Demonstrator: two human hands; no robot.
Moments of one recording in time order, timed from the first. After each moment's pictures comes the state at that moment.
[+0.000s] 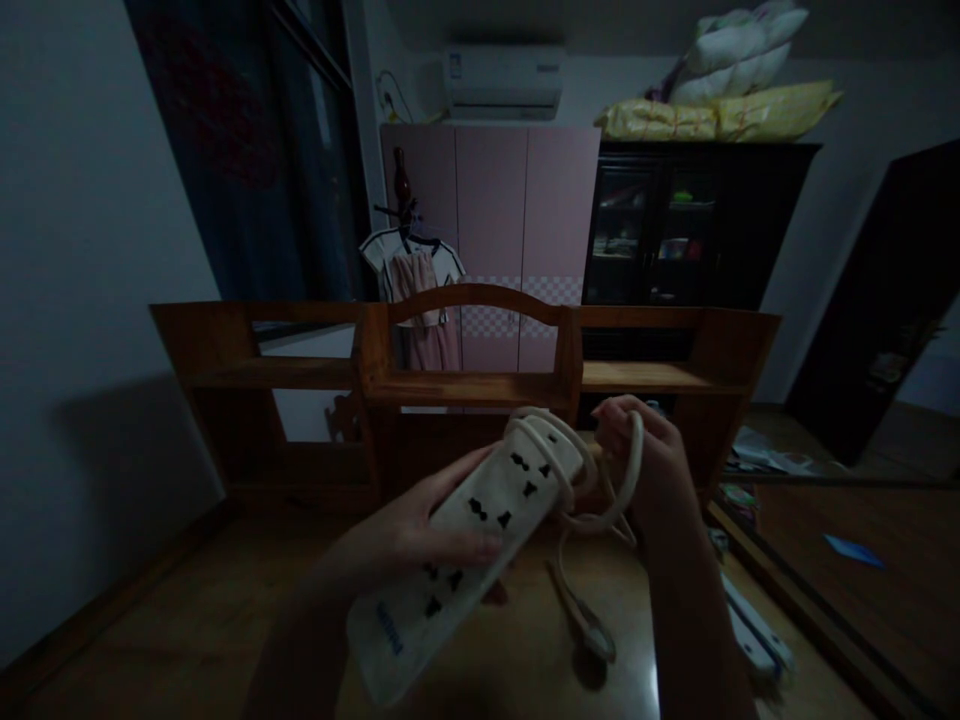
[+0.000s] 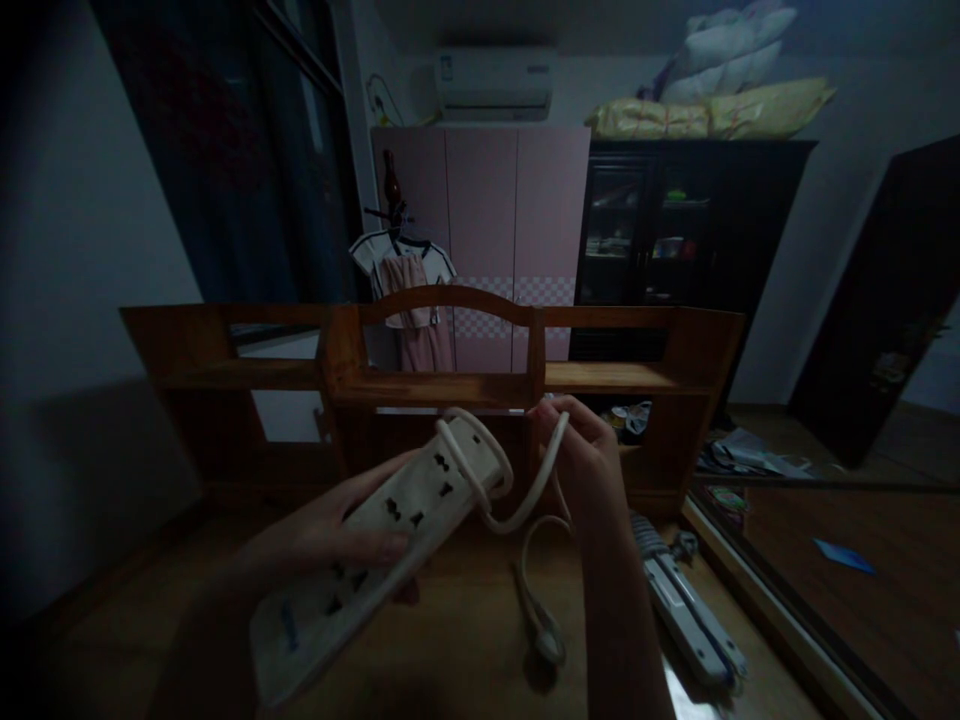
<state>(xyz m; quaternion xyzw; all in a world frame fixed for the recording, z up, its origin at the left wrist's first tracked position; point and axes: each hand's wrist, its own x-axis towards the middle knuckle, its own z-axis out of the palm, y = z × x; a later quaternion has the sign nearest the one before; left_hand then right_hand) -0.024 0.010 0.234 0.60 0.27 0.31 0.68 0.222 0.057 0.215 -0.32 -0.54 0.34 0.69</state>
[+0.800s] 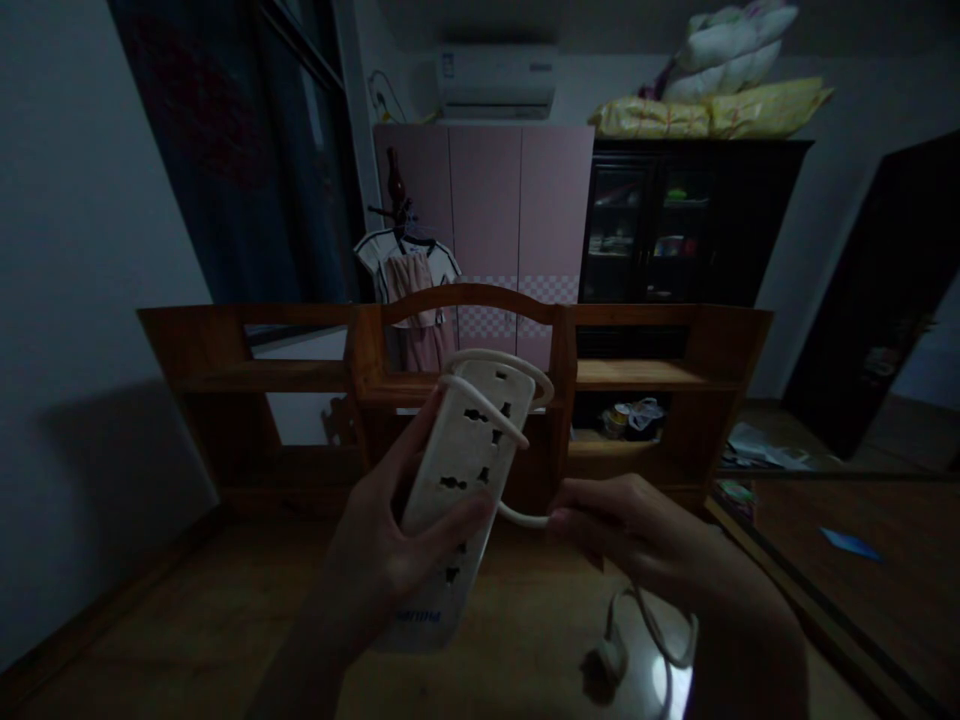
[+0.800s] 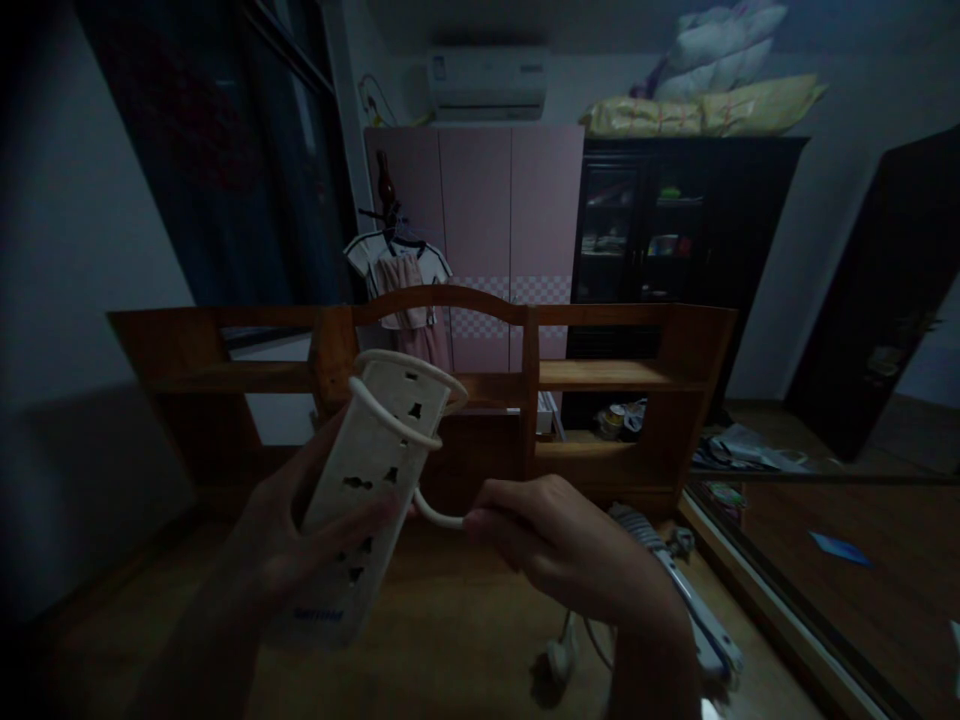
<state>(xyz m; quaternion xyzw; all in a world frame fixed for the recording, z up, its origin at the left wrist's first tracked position) 0.000 -0.012 0.238 0.60 0.45 0.57 0.35 0.225 -0.004 0.230 -0.39 -0.86 0.20 0.27</state>
